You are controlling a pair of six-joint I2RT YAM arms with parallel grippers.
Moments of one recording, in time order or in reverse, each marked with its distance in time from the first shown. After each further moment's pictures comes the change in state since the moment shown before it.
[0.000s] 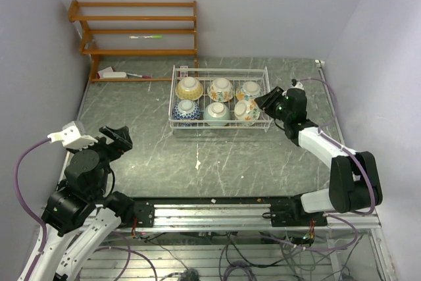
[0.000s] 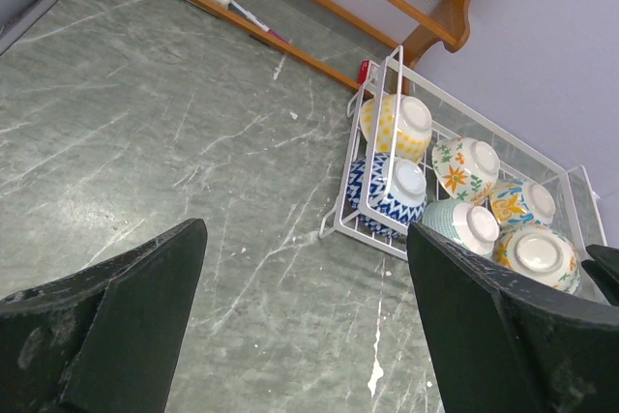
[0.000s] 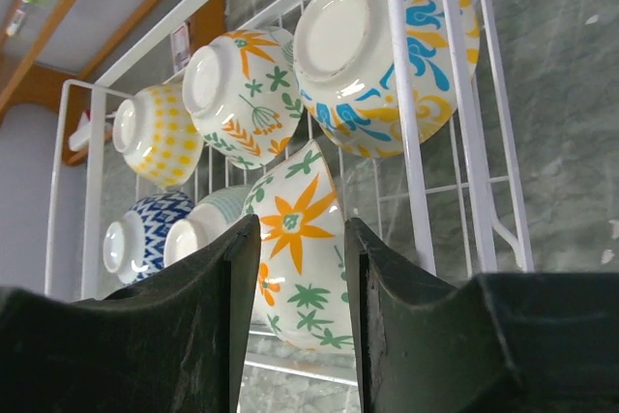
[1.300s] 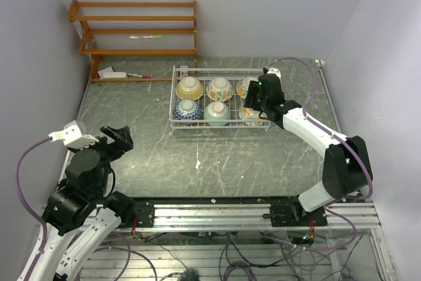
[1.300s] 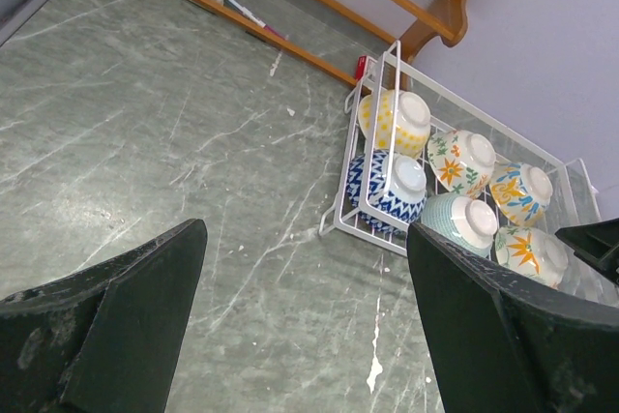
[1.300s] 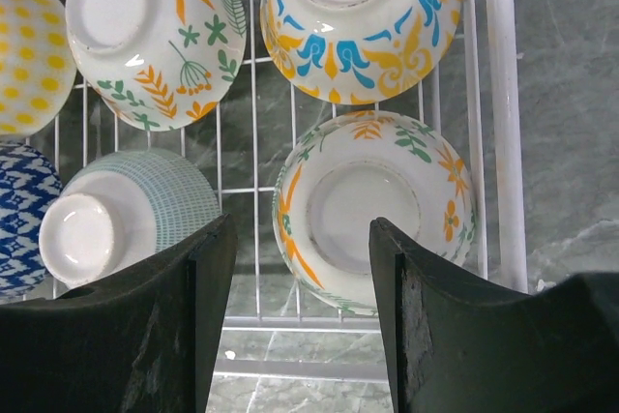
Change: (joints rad) left arm 0.000 0.002 0.000 0.001 0.011 0.000; right arm 0.221 0.145 0.356 -0.464 0.332 -0.340
